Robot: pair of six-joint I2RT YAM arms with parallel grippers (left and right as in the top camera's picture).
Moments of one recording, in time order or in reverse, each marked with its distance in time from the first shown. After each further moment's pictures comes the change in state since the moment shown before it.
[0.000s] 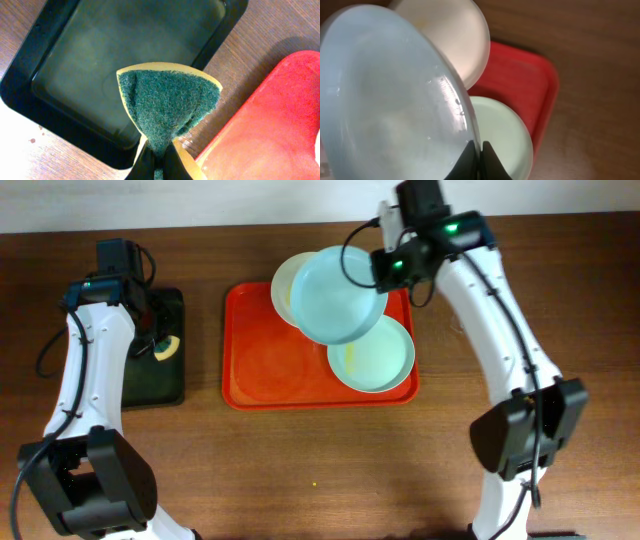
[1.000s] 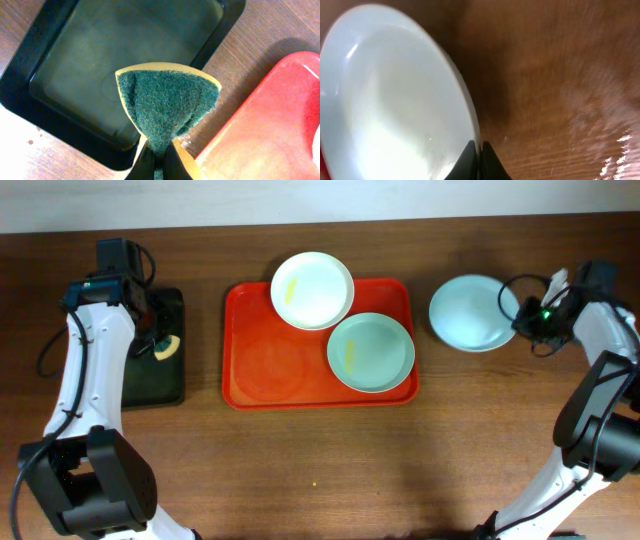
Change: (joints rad) left arm 0.000 0.000 -0.001 0.007 0.004 0.000; right arm -0.726 0.020 -0.622 0.527 -0.272 0.079
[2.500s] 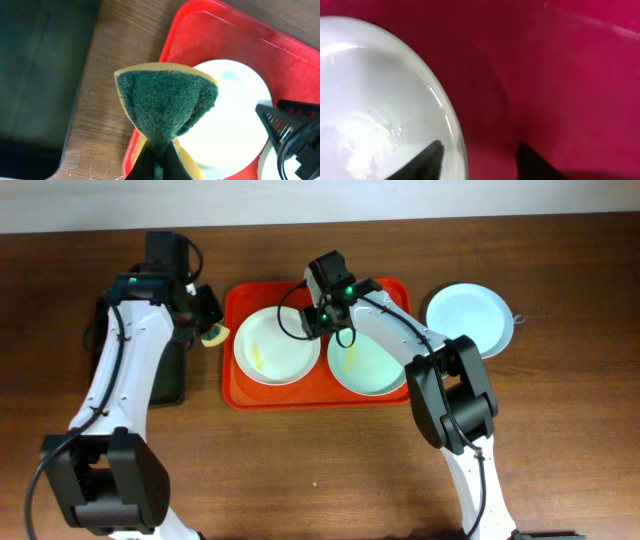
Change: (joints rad) left arm -0.165 0.000 0.000 0.072 0.160 0.110; right arm 0.906 0.278 0.371 0.001 0.173 0.012
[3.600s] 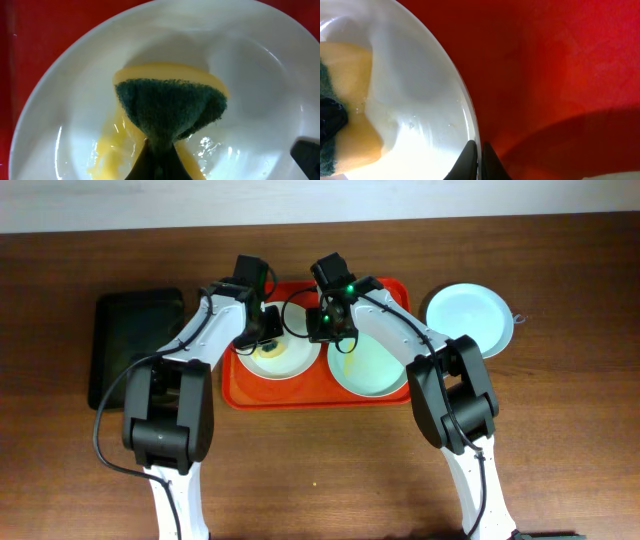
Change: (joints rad) left arm -0.196 0.363 0.006 0.233 0.021 0.000; right arm -0.002 0.001 0.011 -0.130 -0.048 0.261
